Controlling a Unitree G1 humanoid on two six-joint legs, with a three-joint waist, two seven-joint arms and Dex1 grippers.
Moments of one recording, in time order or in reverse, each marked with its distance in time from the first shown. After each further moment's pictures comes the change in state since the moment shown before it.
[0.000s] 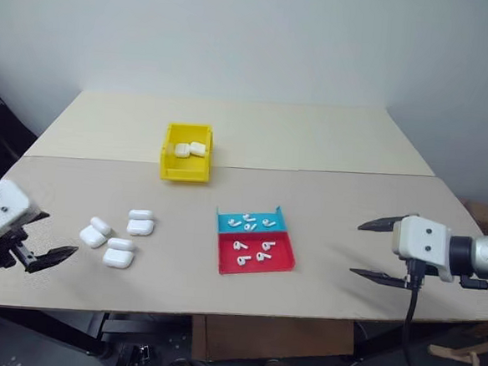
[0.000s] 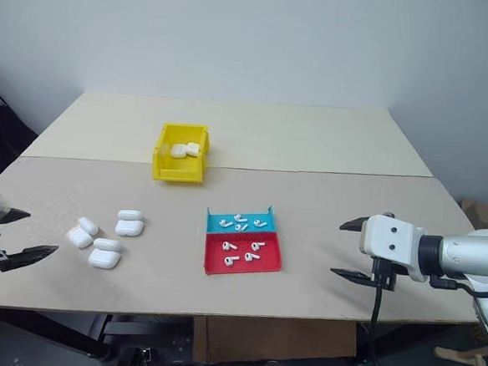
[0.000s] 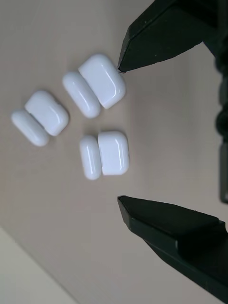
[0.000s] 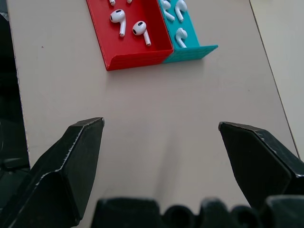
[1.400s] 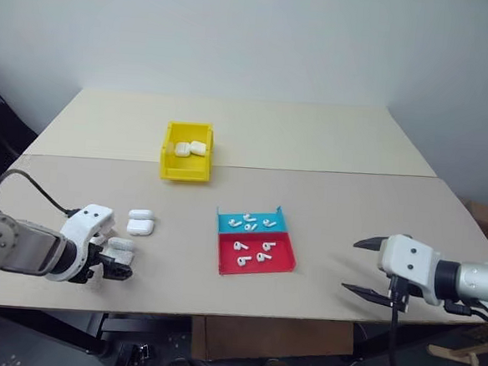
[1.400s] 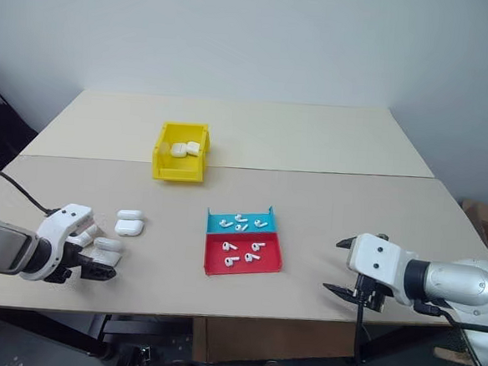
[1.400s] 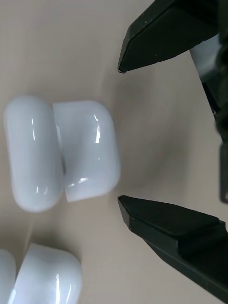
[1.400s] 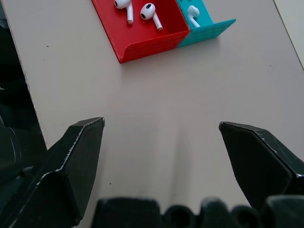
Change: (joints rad) left arm -0.594 -0.067 -0.541 0.160 -0.783 0.779 0.908; right arm 0.186 0.048 -0.032 -0.180 -0.013 0.154 -0.148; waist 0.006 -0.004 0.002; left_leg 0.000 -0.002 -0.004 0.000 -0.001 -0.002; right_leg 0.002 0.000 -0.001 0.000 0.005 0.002
